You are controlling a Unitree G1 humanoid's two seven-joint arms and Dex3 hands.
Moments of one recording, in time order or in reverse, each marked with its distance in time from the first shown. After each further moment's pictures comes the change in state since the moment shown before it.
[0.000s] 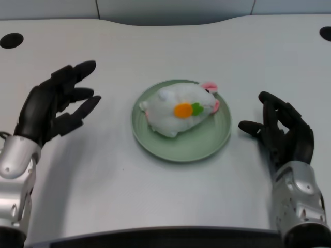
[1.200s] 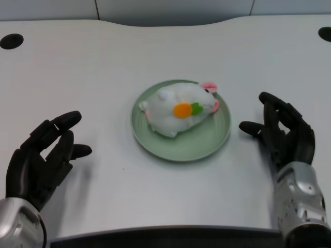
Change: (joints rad) left arm 0.300 -0.168 0.145 -0.250 -0.343 0.252 -0.051; right arm 0.005 -0.005 -0.001 -0.005 -0.001 -0.001 0.015
